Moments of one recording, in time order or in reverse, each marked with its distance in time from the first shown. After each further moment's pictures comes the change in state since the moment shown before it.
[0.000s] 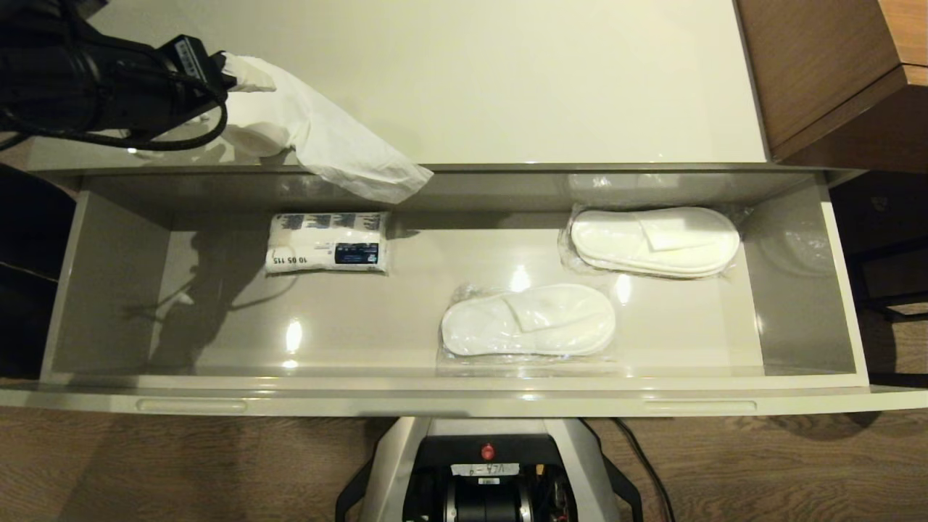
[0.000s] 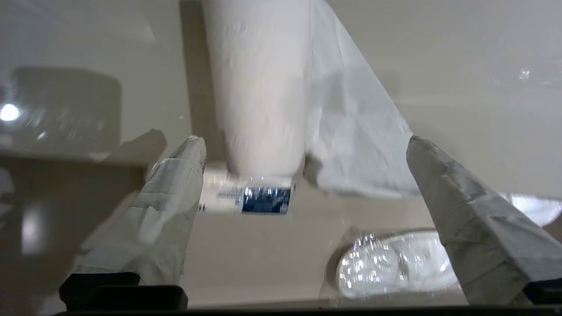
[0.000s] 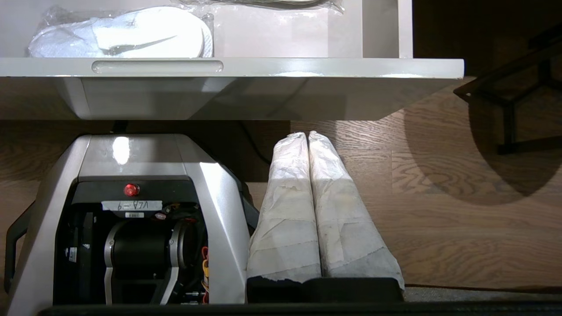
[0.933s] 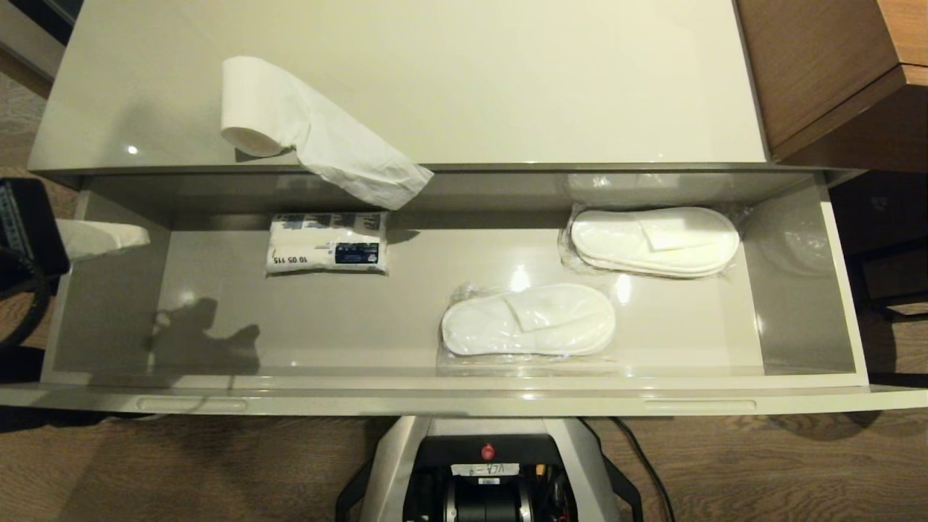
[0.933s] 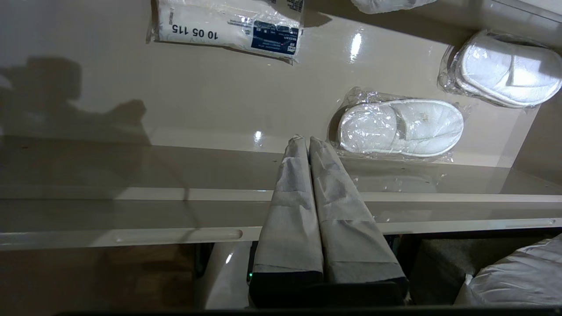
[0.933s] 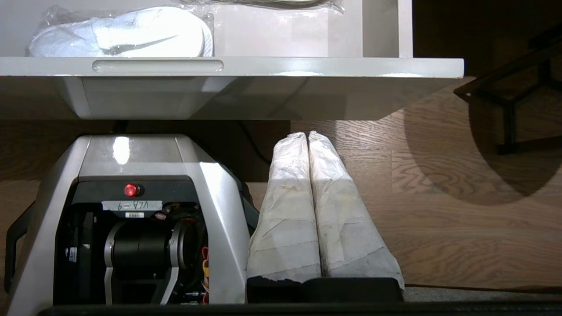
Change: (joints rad) left arm -0.020 -0.508 0.545 0.152 -0.017 0.000; right arm 0.000 0.000 0.000 0.000 0.000 0.000
